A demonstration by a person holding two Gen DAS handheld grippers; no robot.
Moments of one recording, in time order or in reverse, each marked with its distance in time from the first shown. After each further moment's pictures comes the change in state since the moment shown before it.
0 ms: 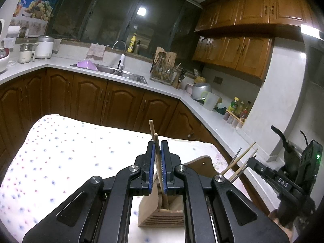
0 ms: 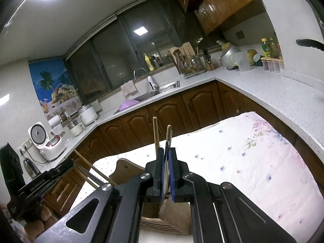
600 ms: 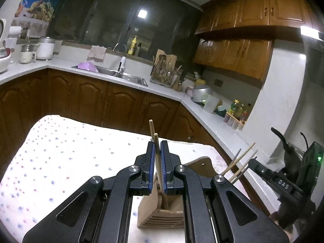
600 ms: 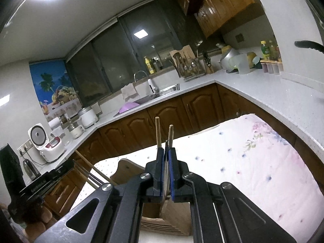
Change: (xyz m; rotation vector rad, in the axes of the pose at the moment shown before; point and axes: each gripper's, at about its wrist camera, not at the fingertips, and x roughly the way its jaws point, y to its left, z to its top) left arm -0.002 0.001 -0.002 -0.005 -0.014 -0.004; right arm -0.005 0.007 0.004 -0.006 -0.014 -0.005
